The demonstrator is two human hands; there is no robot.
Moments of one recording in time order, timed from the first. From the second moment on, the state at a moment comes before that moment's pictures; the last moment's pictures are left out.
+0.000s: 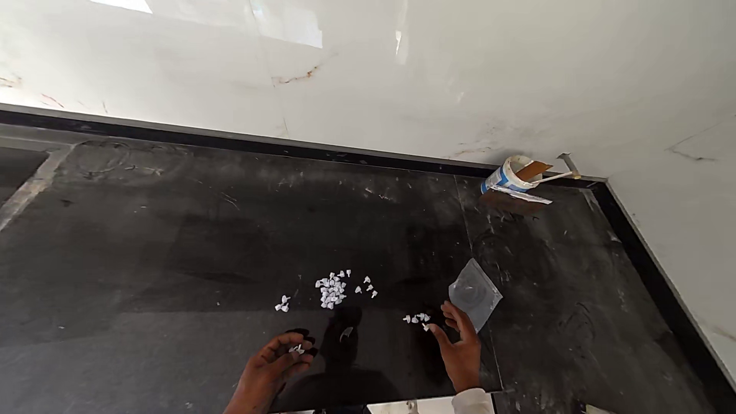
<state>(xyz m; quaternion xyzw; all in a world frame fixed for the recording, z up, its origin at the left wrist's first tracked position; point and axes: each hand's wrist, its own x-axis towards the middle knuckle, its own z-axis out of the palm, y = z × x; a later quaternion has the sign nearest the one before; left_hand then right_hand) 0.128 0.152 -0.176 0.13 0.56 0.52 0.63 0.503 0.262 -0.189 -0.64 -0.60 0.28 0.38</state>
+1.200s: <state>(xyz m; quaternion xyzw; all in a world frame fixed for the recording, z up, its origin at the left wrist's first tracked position) 0.166 0.195 -0.173 0.32 0.66 0.35 0.58 0.390 0.231 -0.193 -0.62 -0.66 0.35 0.25</state>
